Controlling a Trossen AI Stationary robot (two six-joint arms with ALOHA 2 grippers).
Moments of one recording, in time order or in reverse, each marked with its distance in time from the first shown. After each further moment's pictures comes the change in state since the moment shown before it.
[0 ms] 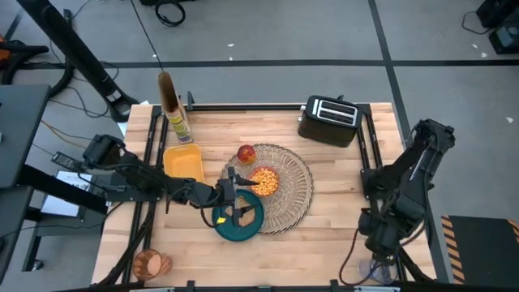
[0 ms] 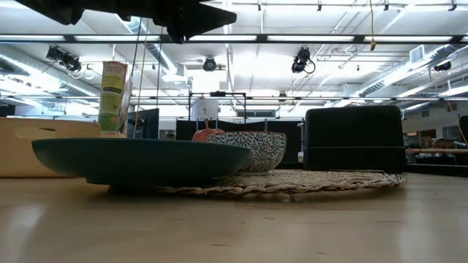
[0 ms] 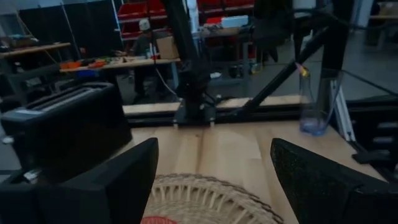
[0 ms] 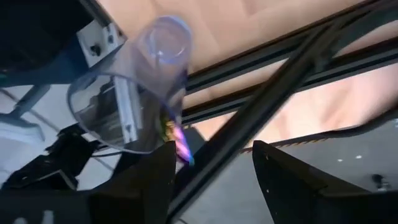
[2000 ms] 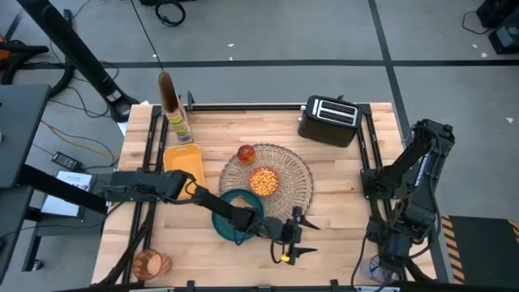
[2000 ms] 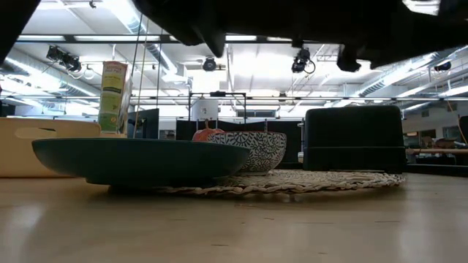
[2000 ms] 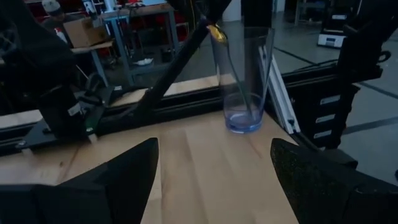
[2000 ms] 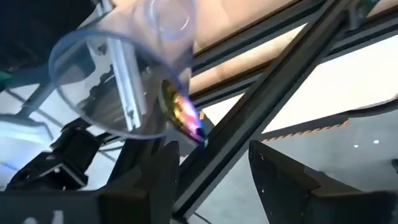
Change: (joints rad) left arm -0.010 0.821 0.913 -0.175 0.279 0.019; right arm 0.125 0.000 -0.037 0.111 -0.014 0.201
